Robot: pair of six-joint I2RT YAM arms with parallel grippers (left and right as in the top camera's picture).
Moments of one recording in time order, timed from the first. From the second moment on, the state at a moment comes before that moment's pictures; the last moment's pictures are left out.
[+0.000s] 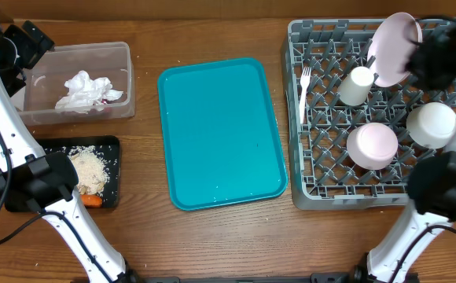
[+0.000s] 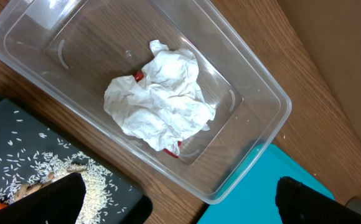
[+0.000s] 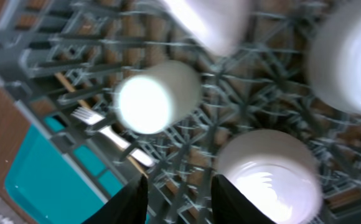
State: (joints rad) left arm 0.44 2.36 2.84 -1.66 0.19 -0.47; right arm -0.24 2.11 2.33 -1.53 -0.18 0.50
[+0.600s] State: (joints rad) left arm 0.44 2.36 2.84 -1.67 0.19 -0.47; right arm 0.04 1.59 2.31 -1.64 0.04 0.54
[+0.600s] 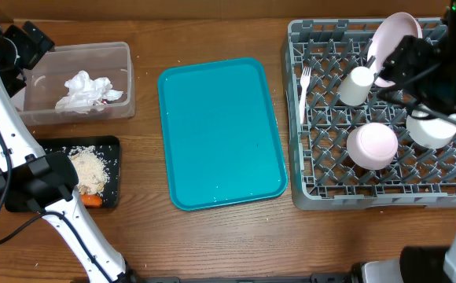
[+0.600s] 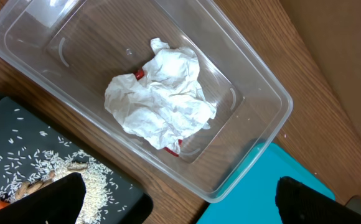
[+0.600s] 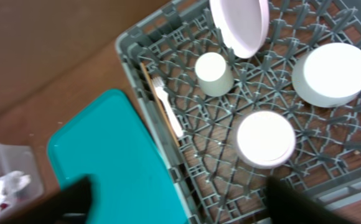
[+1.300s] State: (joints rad) left arm 0.44 2.36 2.84 -1.67 0.19 -0.47; right arm 0.04 1.55 2.31 -1.64 -0.07 0.42
